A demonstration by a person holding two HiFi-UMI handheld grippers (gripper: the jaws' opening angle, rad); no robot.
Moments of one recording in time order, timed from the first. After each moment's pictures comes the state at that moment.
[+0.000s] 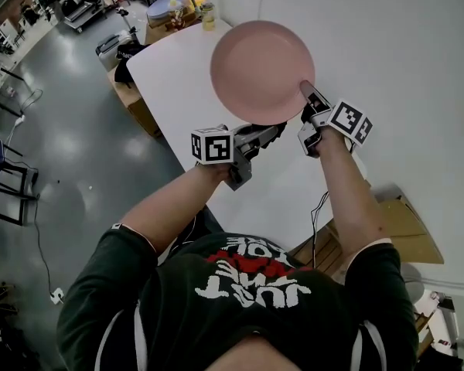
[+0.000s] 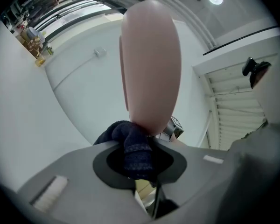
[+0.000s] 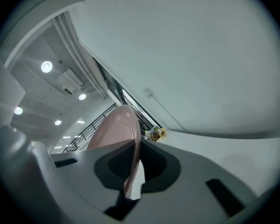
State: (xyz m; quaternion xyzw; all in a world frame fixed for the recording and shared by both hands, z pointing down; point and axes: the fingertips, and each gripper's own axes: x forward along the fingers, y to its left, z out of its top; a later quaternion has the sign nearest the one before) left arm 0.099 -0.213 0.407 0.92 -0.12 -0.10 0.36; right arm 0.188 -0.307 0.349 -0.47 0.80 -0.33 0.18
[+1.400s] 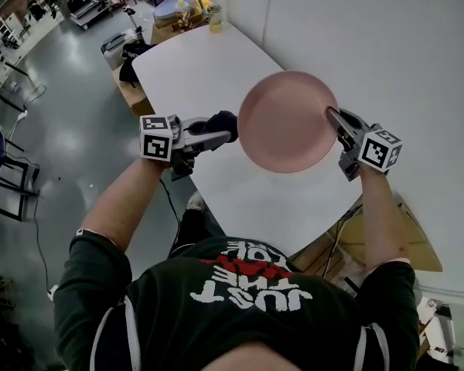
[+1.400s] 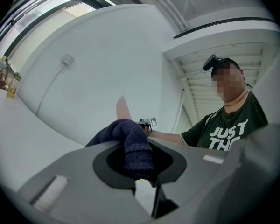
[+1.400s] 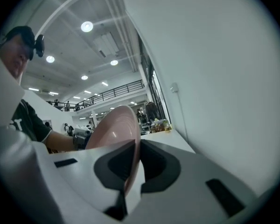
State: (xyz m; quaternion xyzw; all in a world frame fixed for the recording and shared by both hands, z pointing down) left arm -0.021 -0.195 0.368 0.97 0.00 -0.02 0.22; right arm 0.215 -0.252 0.346 -0.39 0.91 -0.15 -0.03
